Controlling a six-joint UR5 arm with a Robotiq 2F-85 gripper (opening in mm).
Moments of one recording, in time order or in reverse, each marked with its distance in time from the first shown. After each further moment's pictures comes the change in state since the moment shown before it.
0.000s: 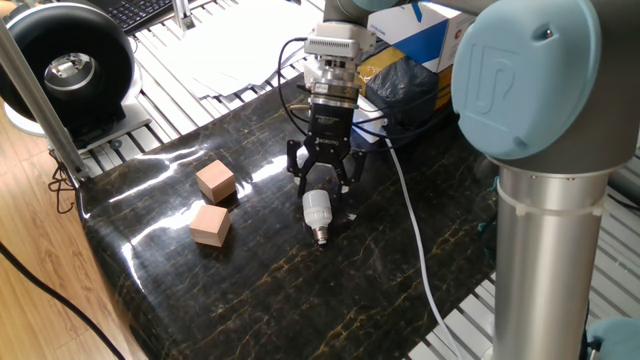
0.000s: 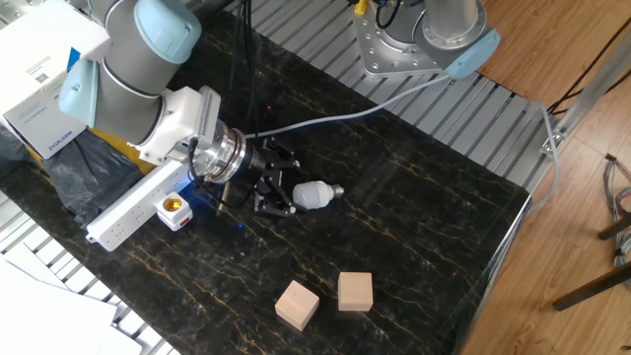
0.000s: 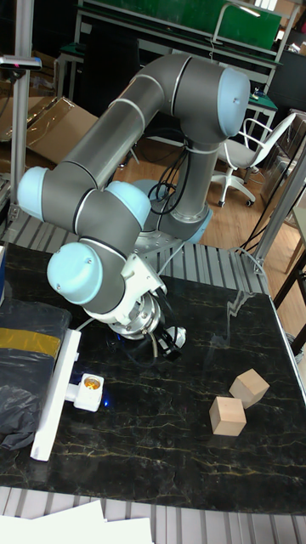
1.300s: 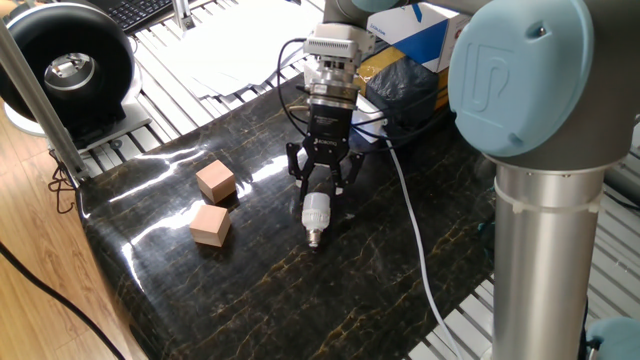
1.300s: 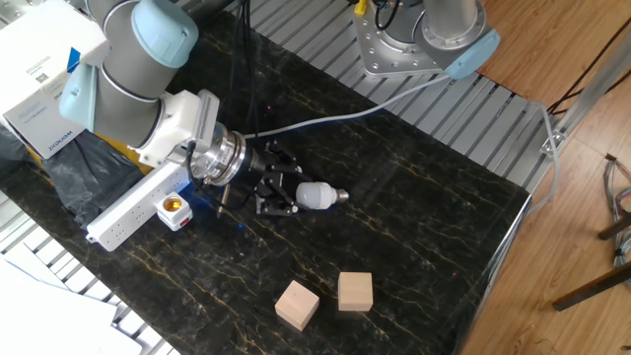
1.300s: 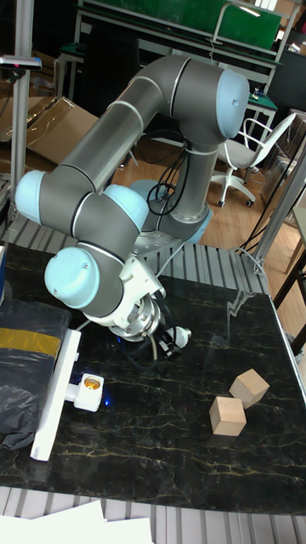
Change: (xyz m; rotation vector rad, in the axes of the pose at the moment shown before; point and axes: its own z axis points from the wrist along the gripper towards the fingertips) arm -0.003 -0.001 0.000 0.002 -0.020 0.020
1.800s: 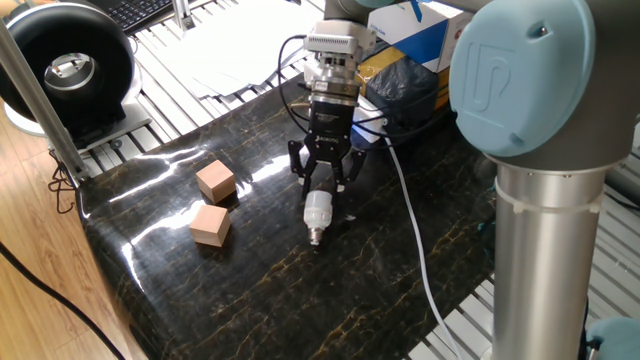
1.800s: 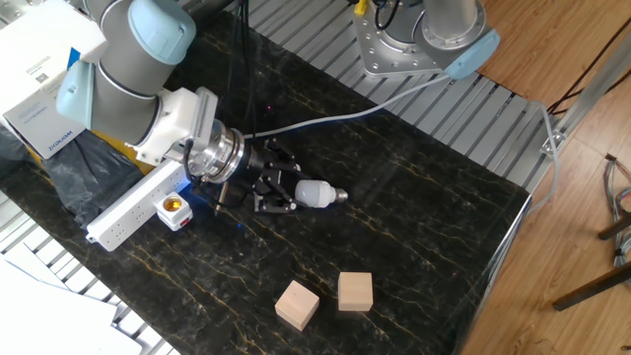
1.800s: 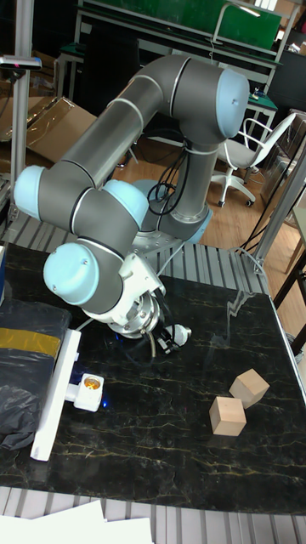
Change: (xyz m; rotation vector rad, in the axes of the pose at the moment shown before) arm -0.004 0.005 -0.008 -0.008 0.006 0.038
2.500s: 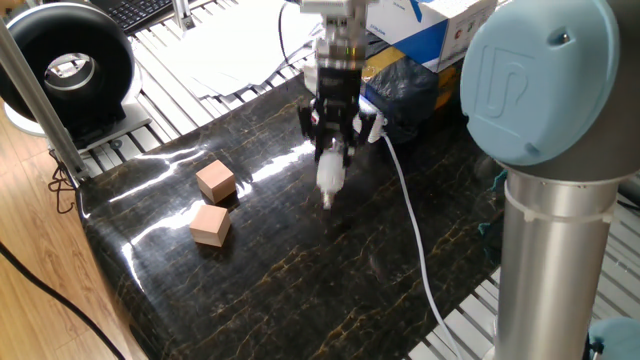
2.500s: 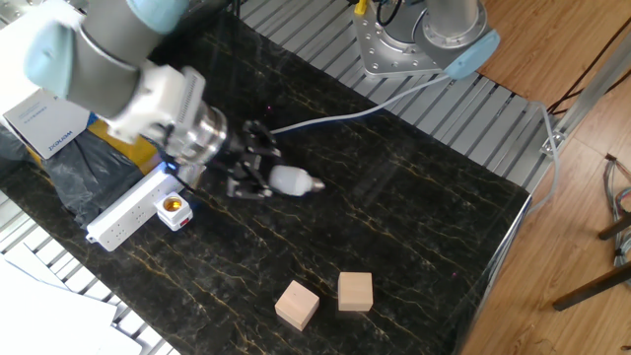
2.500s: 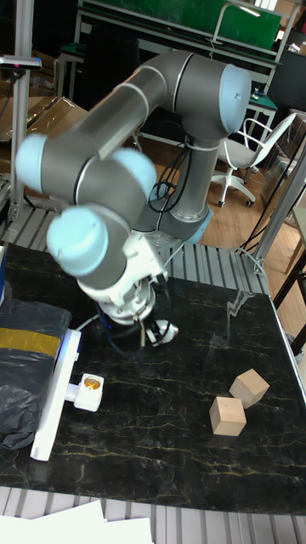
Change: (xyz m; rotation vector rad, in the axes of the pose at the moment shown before) arm 0.016 0.007 -0.080 0.004 0.230 0.145
